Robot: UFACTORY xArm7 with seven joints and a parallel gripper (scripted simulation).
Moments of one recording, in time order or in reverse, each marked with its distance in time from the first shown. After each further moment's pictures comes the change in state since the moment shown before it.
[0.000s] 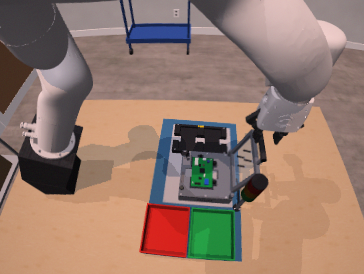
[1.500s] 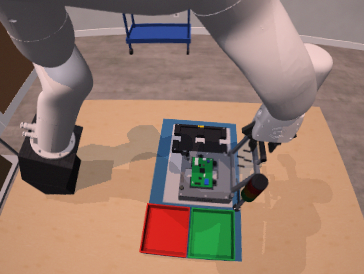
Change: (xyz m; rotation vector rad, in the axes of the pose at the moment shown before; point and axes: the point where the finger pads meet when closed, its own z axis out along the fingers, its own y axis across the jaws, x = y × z) arm 0.000 0.002 0.043 -0.001 0.000 0.000
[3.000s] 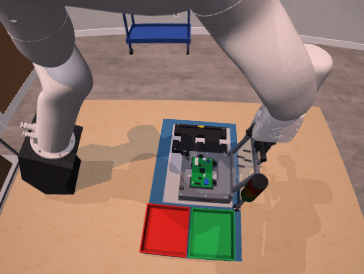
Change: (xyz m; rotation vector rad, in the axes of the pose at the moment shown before) arm 0.000 0.000 0.001 0.000 0.000 0.000
